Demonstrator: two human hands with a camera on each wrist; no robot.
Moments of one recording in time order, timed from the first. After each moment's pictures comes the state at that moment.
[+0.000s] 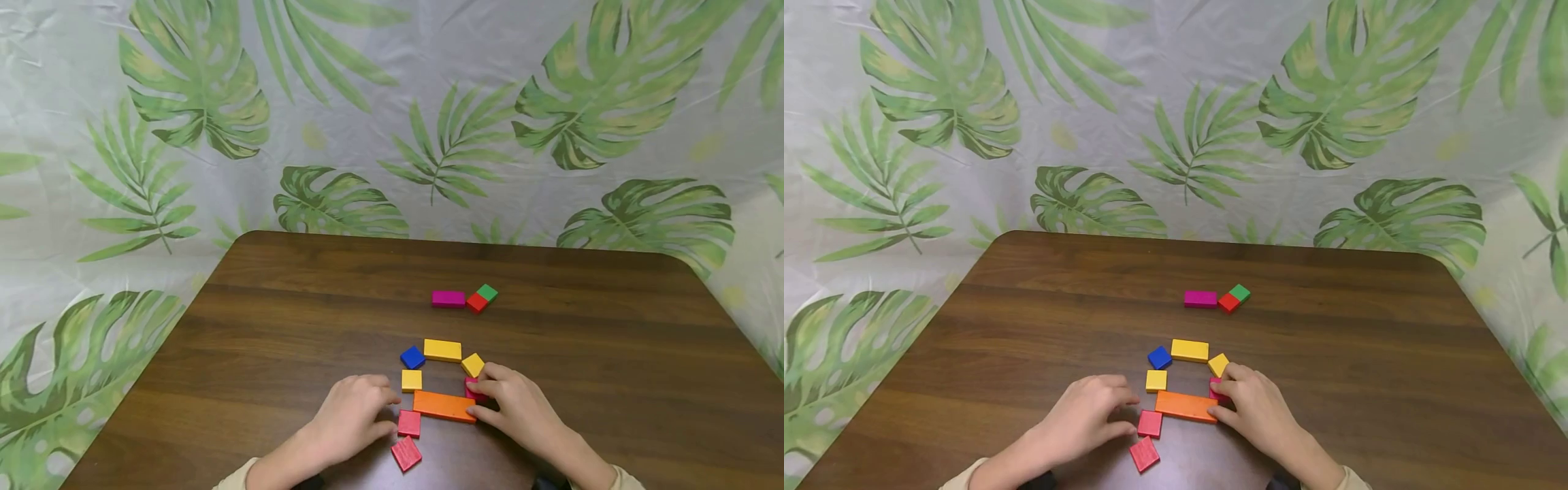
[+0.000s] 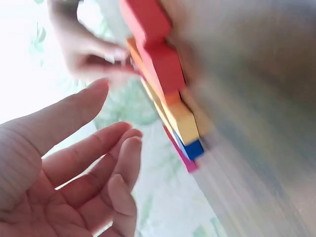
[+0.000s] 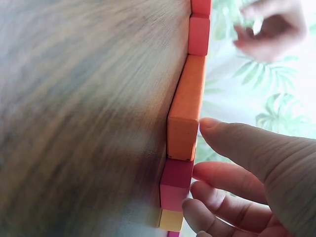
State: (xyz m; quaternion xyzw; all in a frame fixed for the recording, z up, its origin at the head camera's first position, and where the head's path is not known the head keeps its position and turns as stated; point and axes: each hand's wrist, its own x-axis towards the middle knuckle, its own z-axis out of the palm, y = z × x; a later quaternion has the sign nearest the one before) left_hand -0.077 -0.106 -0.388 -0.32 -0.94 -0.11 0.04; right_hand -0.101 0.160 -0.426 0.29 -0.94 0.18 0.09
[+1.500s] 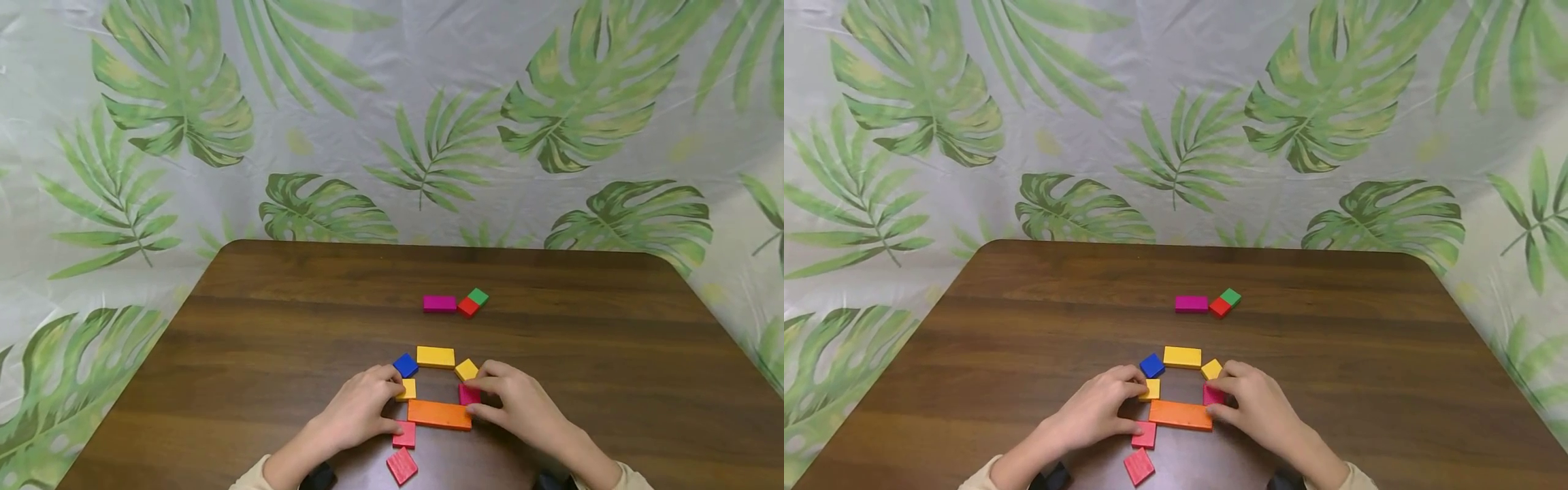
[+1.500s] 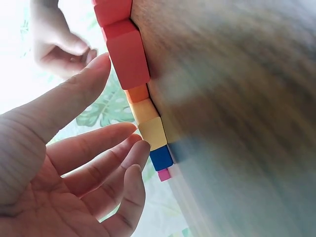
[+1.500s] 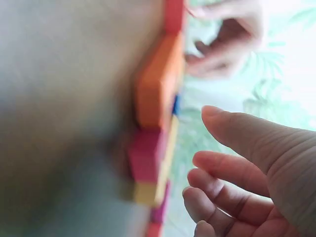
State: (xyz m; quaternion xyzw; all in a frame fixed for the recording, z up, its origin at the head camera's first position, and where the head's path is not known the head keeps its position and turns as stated) left_hand -0.111 -0.095 -0.407 -0.33 -0.93 -0.14 -0.03; right_hand -0.107 0.171 -0.414 0.28 -0.94 0.21 0.06
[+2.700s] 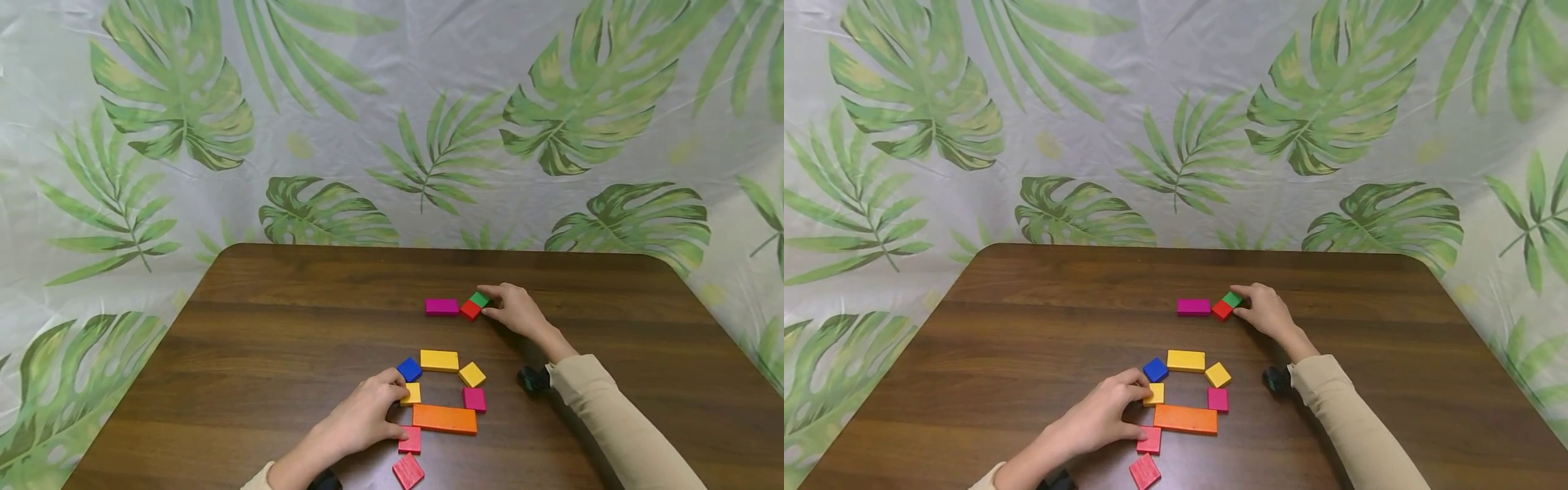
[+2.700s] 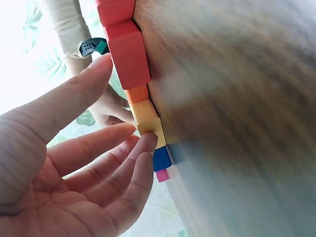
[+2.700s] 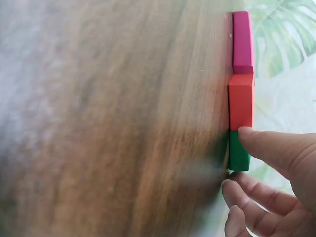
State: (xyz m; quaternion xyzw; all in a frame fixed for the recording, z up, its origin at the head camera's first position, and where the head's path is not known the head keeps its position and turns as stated) left_hand -0.112 -0.095 -0.407 -0.32 -0.92 -0.21 -0.07; right_hand -0.258 0.207 -0.428 0.16 -0.96 0.24 0.01
